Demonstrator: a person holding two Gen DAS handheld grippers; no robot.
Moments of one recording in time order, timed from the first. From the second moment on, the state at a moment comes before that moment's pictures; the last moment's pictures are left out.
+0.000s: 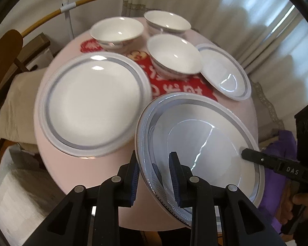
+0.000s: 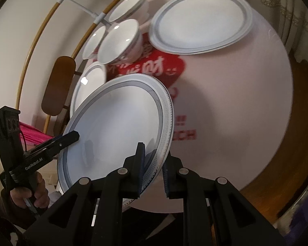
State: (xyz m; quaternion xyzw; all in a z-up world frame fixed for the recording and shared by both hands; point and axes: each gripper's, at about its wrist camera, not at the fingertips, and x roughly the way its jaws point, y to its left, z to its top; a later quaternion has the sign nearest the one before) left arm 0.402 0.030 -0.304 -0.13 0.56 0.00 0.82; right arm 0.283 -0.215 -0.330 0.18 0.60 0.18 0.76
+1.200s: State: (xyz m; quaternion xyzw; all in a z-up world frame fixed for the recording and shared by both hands) left arm 0.420 0.187 -0.317 -0.13 0.56 0.04 0.82; right arm 0.350 -0.060 -0.347 0.14 0.61 0.18 0.76
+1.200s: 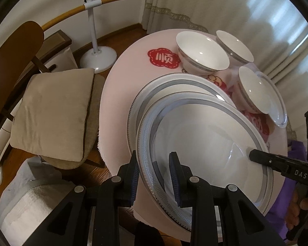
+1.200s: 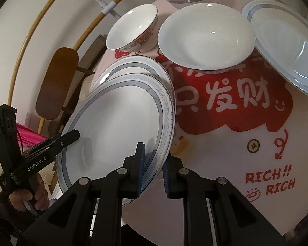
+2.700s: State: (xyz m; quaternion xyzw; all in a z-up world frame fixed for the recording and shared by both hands) left arm 0.447 0.191 -0.354 -0.08 0.53 0.05 0.84; right arm 0.355 -0.047 -0.374 0.15 0.63 0.11 0.76
